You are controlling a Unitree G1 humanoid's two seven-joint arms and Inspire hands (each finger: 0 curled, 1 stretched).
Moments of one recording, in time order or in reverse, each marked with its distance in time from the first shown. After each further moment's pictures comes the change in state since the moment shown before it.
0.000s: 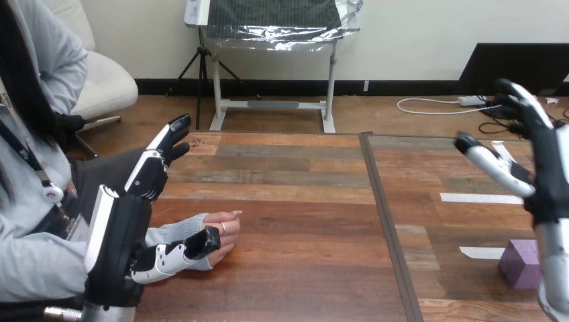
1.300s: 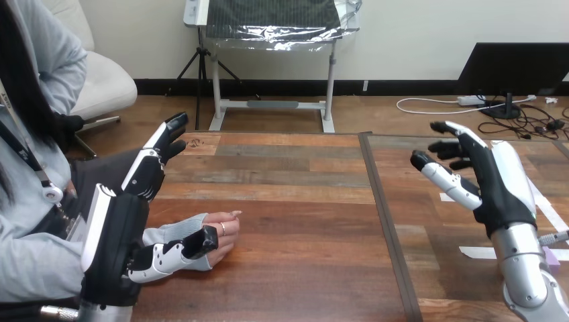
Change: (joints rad) left arm 0.008 0.009 0.000 -0.028 -0.010 0.015 -0.006; right arm -0.076 0.050 0.154 0.091 -0.069 0.097 0.034
